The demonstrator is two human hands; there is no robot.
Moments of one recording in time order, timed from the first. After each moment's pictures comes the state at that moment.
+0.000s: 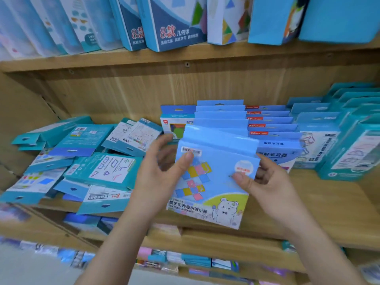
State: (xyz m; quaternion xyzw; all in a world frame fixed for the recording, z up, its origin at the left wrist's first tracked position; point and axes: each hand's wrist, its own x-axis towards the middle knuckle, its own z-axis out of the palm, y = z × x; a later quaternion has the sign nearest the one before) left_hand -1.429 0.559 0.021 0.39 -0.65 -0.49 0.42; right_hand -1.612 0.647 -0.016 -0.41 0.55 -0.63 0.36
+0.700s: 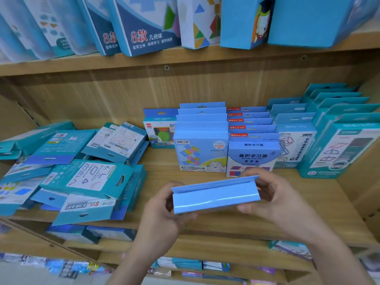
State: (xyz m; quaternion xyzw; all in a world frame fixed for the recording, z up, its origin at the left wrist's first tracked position) left_hand -1.441 0.588 -0.039 0.41 -0.69 -0.51 0.31; right_hand -1.657 0.682 -0.019 -0.51 0.59 -0.52 0.36
